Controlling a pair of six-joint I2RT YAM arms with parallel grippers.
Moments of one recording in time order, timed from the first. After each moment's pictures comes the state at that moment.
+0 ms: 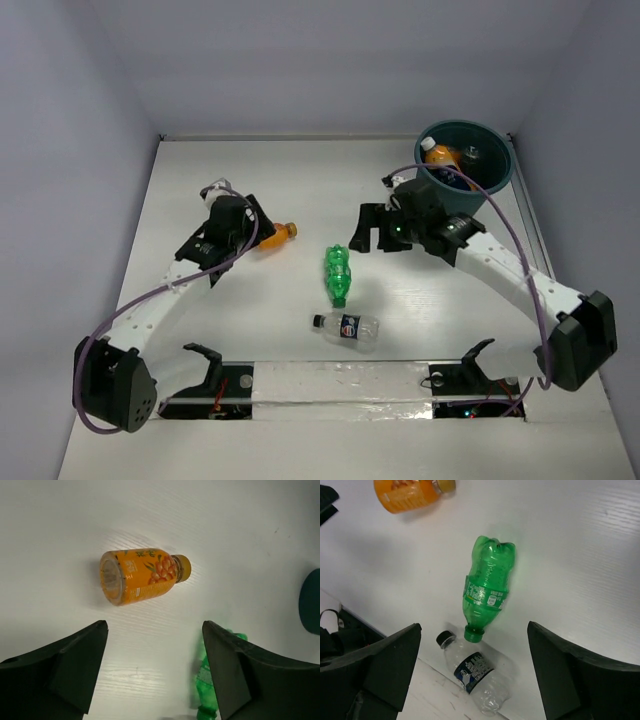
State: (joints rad) left arm -0.40 1.11 0.80 -0.37 -0.24 -0.79; right arm 0.59 1.28 1.10 -0.52 -0.17 0.52
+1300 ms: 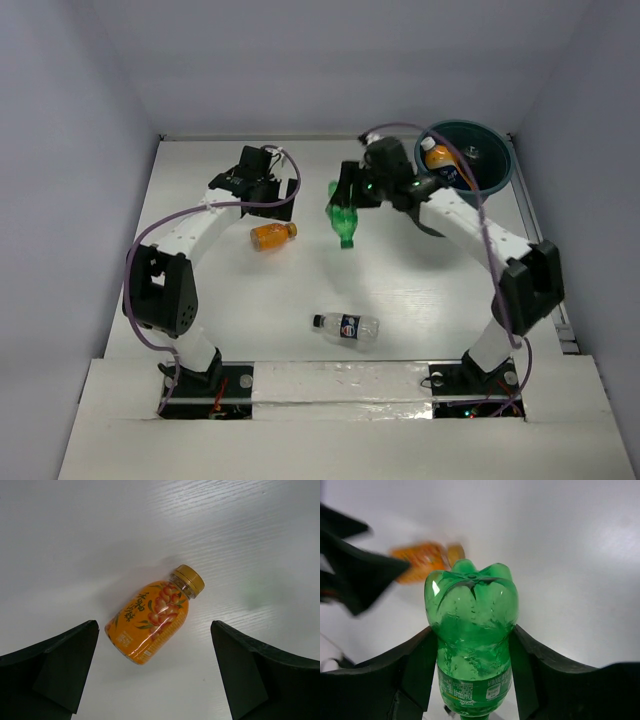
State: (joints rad) left arm -0.35 1.65 1.33 -0.60 -0.02 -0.09; right arm 0.61 1.72 1.44 -0.44 -0.10 0.50
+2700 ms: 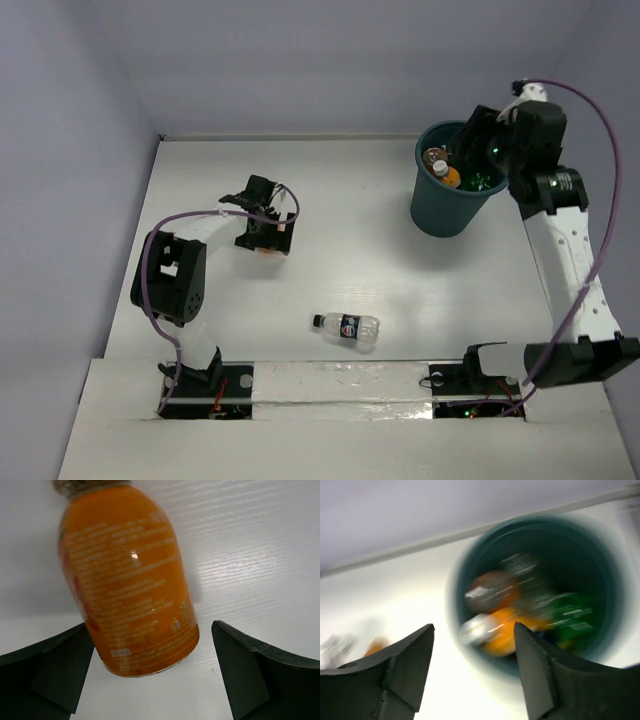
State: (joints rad) left arm -0.34 1.73 1.13 -0.57 0.04 -0.14; right arm 0.03 1.35 1.66 -0.67 -0.03 0.34
